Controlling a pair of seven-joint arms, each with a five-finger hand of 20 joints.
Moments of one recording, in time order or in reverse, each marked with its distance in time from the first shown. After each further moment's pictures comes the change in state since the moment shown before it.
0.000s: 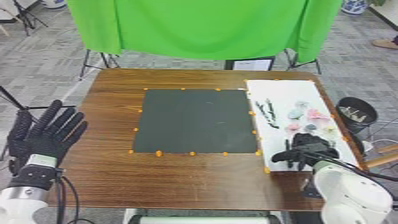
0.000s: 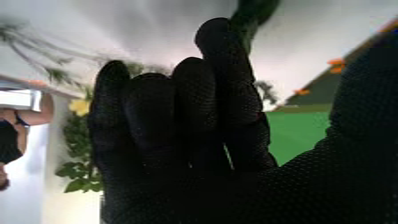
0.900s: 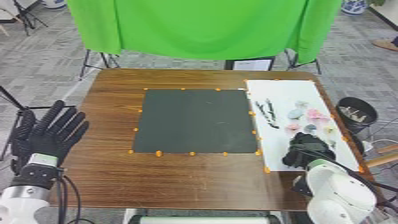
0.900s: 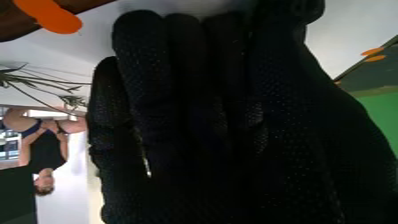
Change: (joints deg) left arm -0.7 -0.2 0.5 0.3 -0.6 -0.1 -0.6; right arm 3.0 -3.4 -3.4 3.8 0.5 7.6 5.2
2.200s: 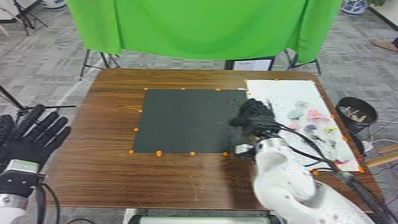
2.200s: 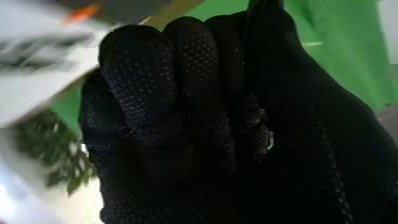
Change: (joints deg) left arm 8.6 2.2 -7.5 -1.2 -0.9 0.5 1.7; right arm 27.9 -3.7 -30.6 9.6 5.4 31.1 -6.5
